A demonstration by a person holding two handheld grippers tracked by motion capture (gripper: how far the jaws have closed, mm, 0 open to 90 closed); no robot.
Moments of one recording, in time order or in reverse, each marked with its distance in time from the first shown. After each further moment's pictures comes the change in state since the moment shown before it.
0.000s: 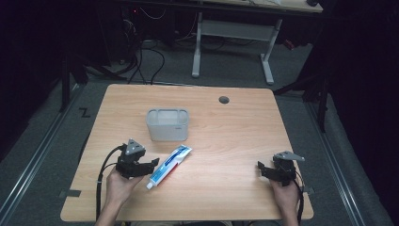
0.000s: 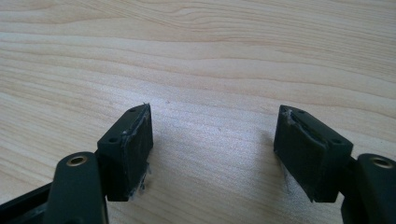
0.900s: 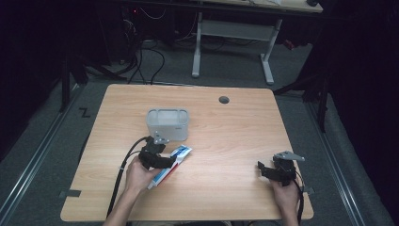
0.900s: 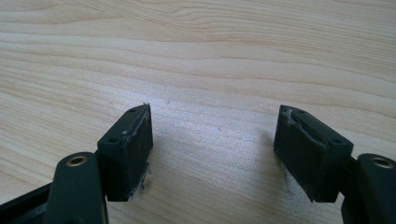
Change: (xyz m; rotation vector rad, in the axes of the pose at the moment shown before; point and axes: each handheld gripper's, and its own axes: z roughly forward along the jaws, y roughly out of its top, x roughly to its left) left arm -0.026 0.035 0.050 0.130 -0.040 0.088; right arm -0.001 0.000 0.000 -0.001 0.002 -0.004
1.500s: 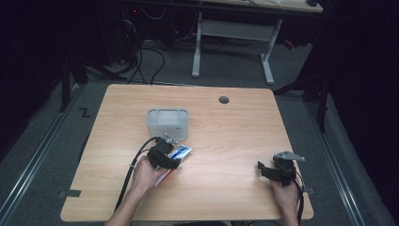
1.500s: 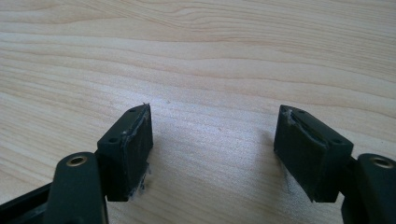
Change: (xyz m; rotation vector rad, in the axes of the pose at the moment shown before) left arm -0.008 0.005 0.031 0.132 -0.001 0.021; right arm 0.000 0.000 0.000 0.001 0.001 0.003
